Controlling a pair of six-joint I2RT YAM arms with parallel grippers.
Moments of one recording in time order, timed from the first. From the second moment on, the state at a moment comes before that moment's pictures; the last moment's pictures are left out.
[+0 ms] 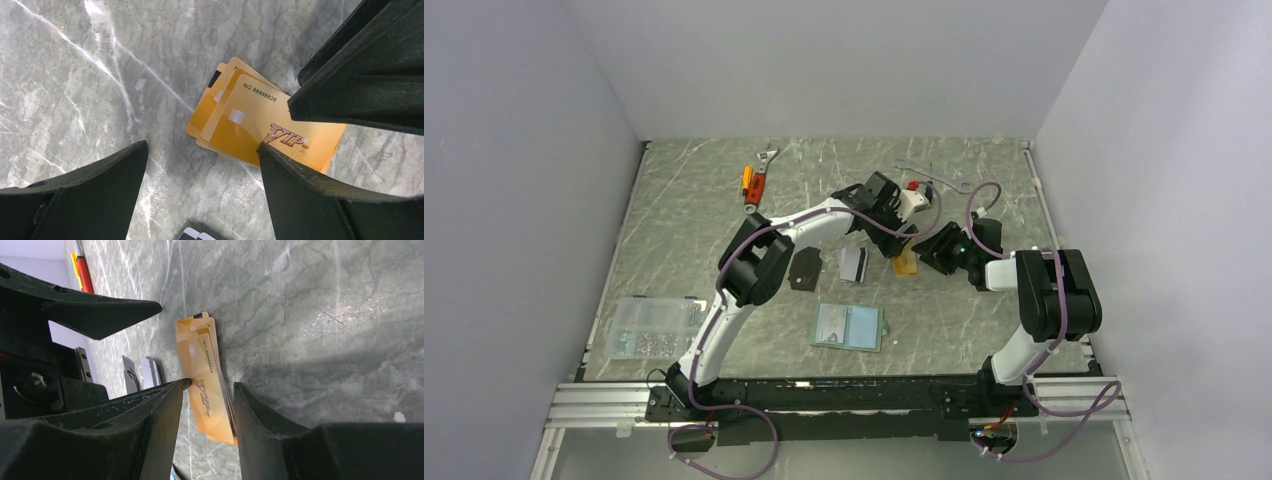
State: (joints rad) left arm -0.77 2.36 1.90 -0.41 0.26 0.21; right arm 0.03 1.67 0.54 0.47 -0.49 0.85
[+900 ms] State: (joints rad) left arm -0.80 2.35 1.88 -0.38 0.29 0.21; right arm 0.02 1.67 0.39 0.68 -0.54 0.93
